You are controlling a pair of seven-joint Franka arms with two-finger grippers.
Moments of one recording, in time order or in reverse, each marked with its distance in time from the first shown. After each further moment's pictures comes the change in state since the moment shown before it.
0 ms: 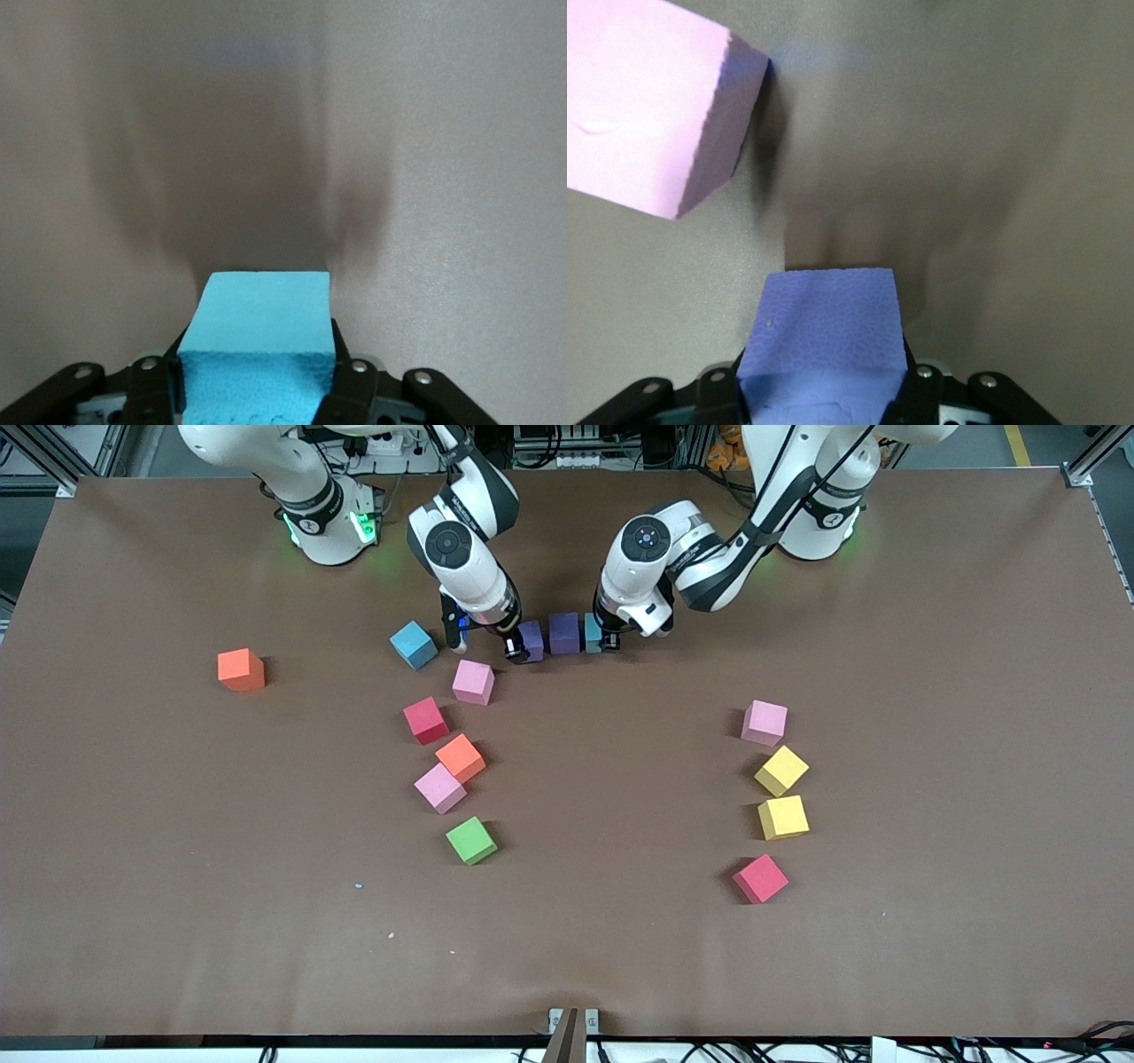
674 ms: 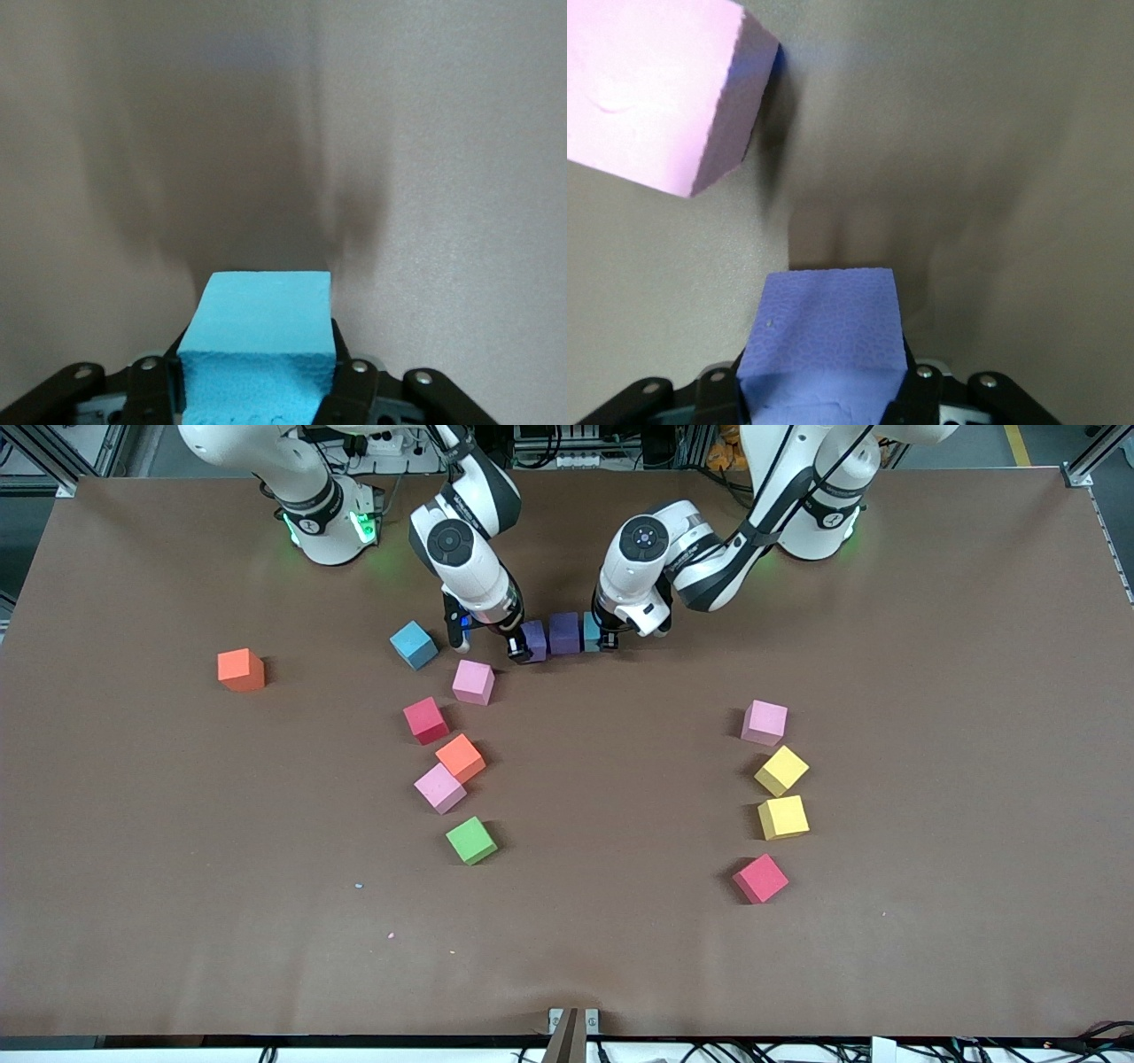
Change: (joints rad) left arm -0.010 0.006 0.000 0.005 0.000 0.000 0.018; right arm 0.006 0.000 0.000 0.008 0.001 0.020 0.016
